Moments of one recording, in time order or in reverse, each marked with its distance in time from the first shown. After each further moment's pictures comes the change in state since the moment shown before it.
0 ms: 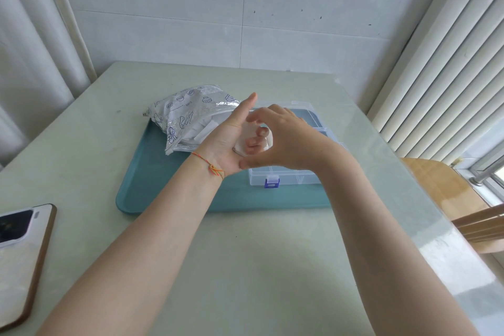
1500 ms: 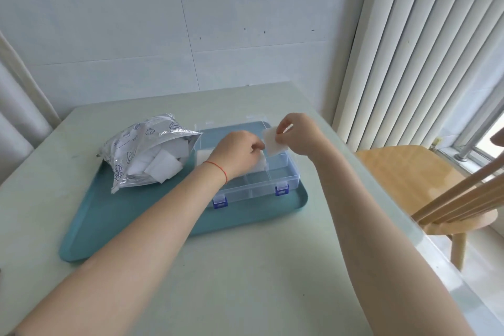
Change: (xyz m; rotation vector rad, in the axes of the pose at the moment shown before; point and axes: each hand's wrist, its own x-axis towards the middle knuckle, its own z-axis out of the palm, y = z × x) left_hand 0.080 -0.040 0.065 1.697 0.135 0.517; right_hand 0.004 0.150 -0.030 0.344 0.304 0.465
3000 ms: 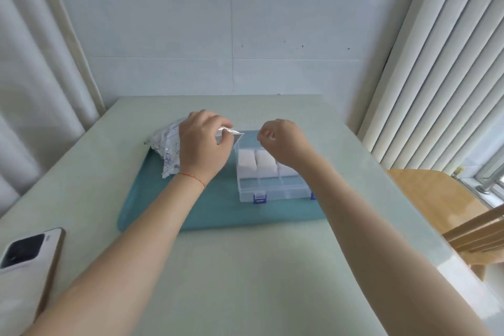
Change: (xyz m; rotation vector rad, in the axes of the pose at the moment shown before) left_hand -0.064 -0.084 -0.062 0.040 0.799 0.033; right_hand -0.020 -0.075 0.066 -0.229 -0.012 -0.365
